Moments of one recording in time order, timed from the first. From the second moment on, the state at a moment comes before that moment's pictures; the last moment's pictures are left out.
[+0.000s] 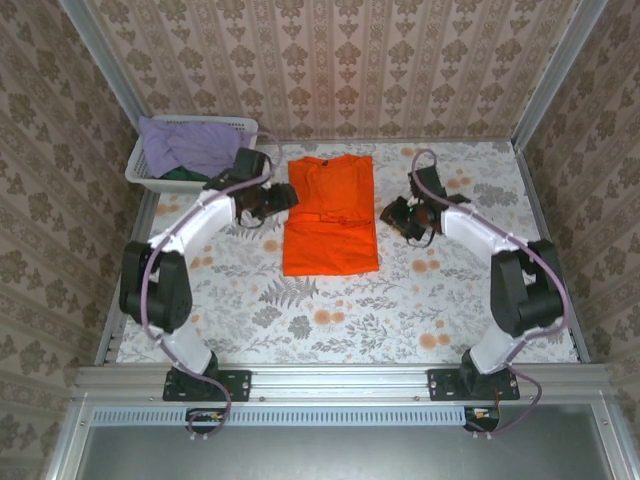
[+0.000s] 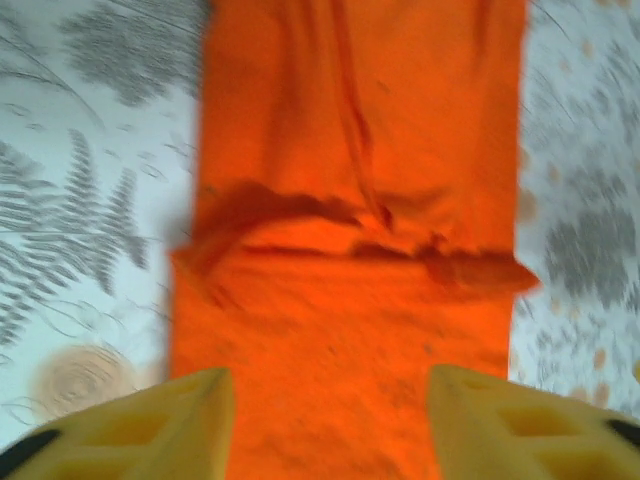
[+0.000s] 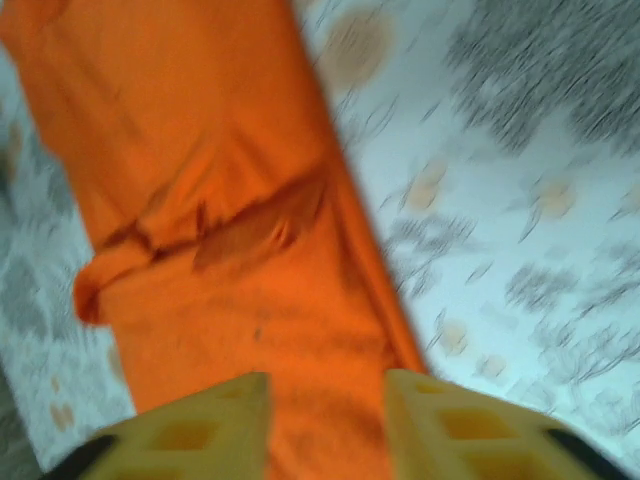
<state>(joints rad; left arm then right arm) -0.44 1.67 1.31 -0.55 0.23 -0.59 0.27 1.64 1.09 -0.42 -0.27 0.86</state>
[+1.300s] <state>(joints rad) -0.86 1.60 0.75 -0.20 0.13 -0.65 0.63 1.27 0.51 -0.32 -0.01 0.93</state>
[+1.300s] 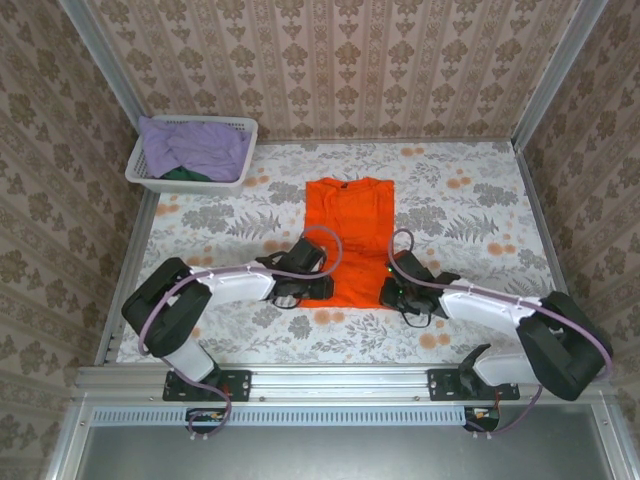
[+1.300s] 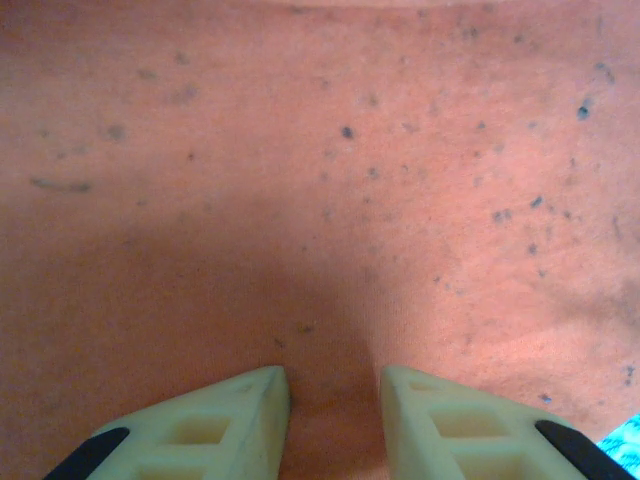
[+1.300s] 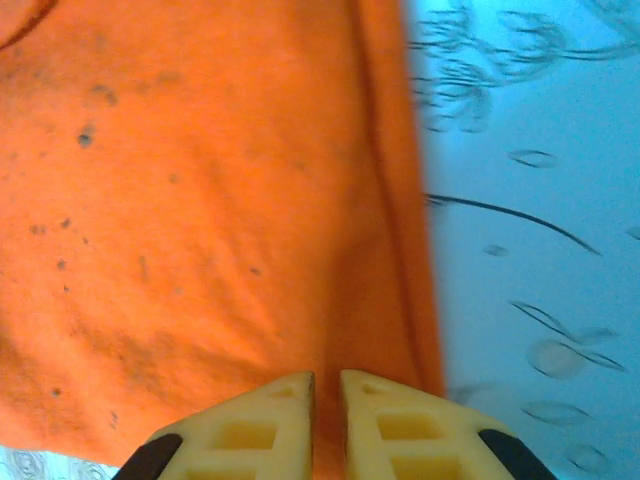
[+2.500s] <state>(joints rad) -0.53 1.50 0.88 -0.40 0.32 -0.66 0.68 1.67 0.97 -0.49 -0.01 0.83</state>
